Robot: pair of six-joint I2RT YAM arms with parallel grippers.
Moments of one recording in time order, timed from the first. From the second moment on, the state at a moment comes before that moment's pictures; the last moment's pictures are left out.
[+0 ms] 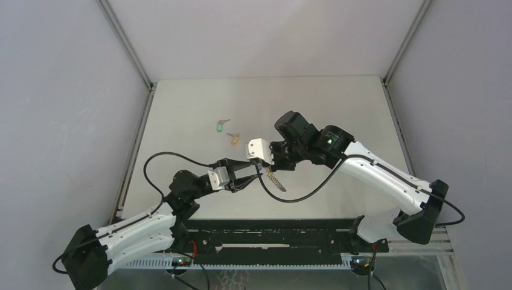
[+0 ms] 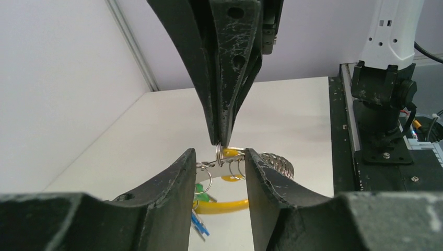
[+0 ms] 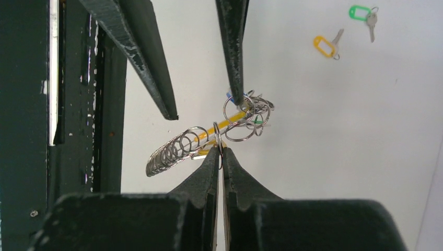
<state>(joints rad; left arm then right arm) -0.82 0.81 0.30 0.79 0.48 0.12 0.93 1.37 1.46 -0.97 -0.32 -0.72</state>
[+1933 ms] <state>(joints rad) -0.82 0.89 0.32 0.94 0.47 0.06 0.72 1.08 1.17 -0.61 -0.65 -0.58</state>
